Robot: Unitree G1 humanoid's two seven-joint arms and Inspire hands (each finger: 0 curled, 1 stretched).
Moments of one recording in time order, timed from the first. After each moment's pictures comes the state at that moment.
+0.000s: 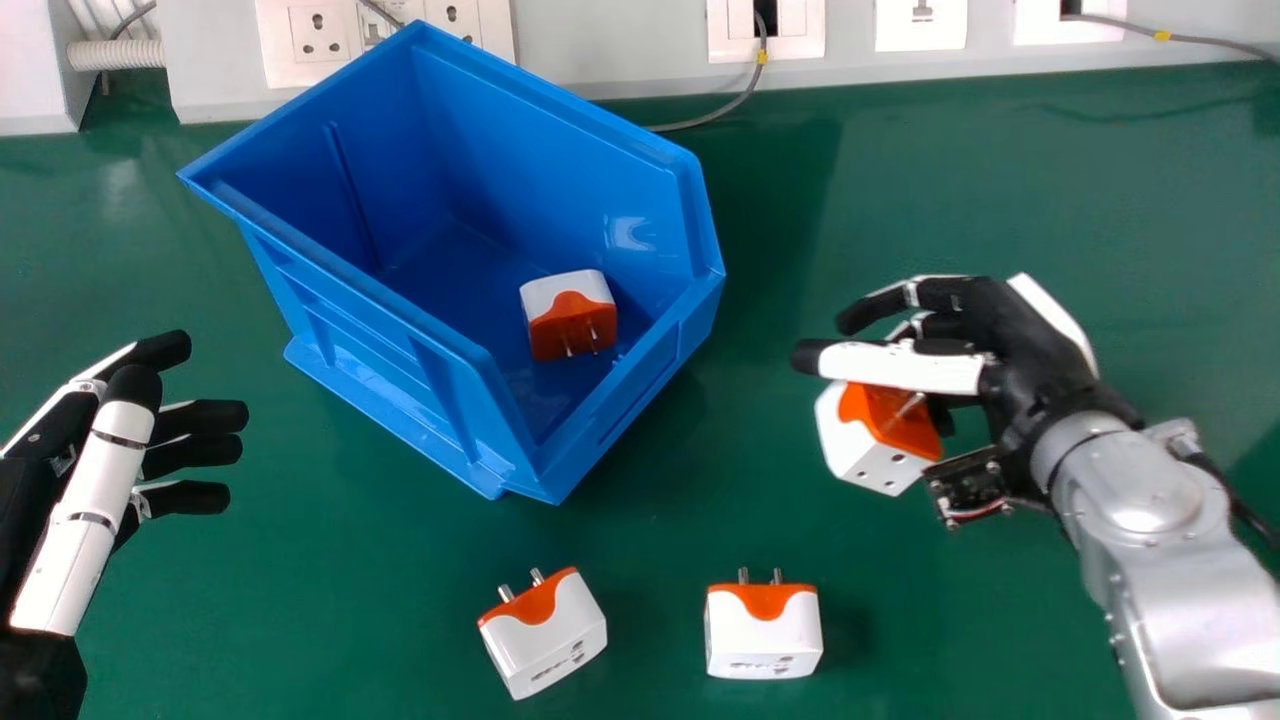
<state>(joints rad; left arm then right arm) 0.47 0.22 0.45 -0.63 -0.19 0.22 -0.21 -0.36 -0.24 0.06 -0.04 -0.13 0.60 0.16</state>
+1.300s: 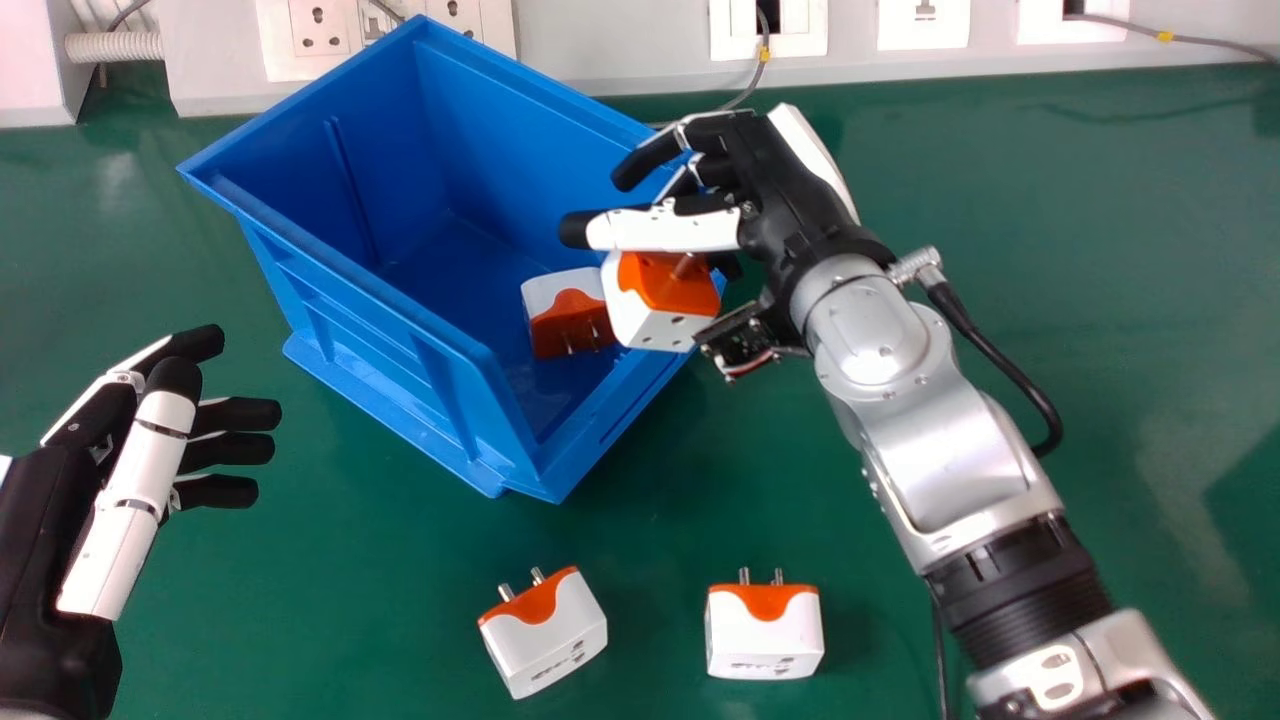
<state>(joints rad) 0.46 0.21 0.39 -0.65 -0.14 0.24 -0.17 -0.79 0.00 0.18 0.44 -0.21 0.37 -0.01</state>
